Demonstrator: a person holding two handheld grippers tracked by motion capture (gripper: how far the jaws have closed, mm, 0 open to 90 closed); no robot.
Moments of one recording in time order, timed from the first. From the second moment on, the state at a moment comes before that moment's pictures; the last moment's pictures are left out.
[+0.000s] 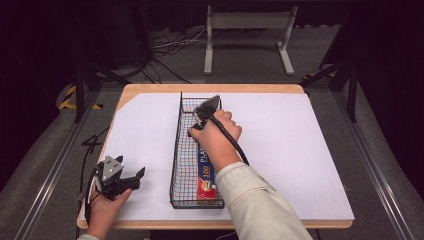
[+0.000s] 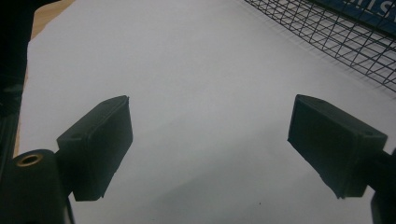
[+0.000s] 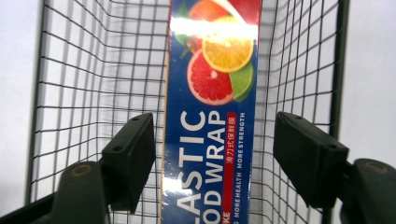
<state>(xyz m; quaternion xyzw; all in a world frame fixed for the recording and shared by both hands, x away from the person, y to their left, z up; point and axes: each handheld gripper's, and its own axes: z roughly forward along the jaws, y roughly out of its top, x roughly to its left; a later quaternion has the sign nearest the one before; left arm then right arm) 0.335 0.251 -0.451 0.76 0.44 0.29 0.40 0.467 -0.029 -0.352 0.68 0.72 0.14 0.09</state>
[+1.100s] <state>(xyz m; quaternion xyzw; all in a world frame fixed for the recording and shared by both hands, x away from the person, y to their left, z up) 0.339 0.254 -0.454 0.75 0.44 0.27 0.40 0.427 -0.123 -0.289 0.58 0.76 0.25 0.14</state>
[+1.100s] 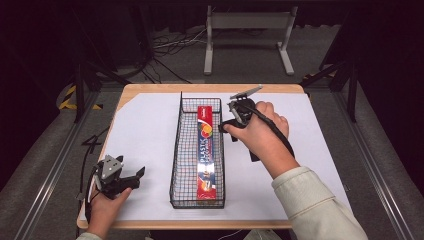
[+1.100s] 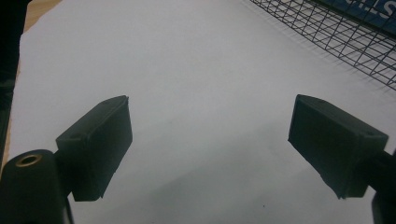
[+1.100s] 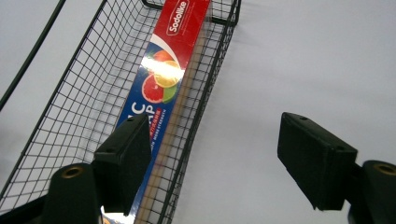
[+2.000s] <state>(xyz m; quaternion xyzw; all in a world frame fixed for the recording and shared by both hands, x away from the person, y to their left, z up) 0.339 0.254 -0.454 0.75 0.45 0.27 0.41 0.399 -0.240 -0.328 0.49 0.79 0.31 0.20</state>
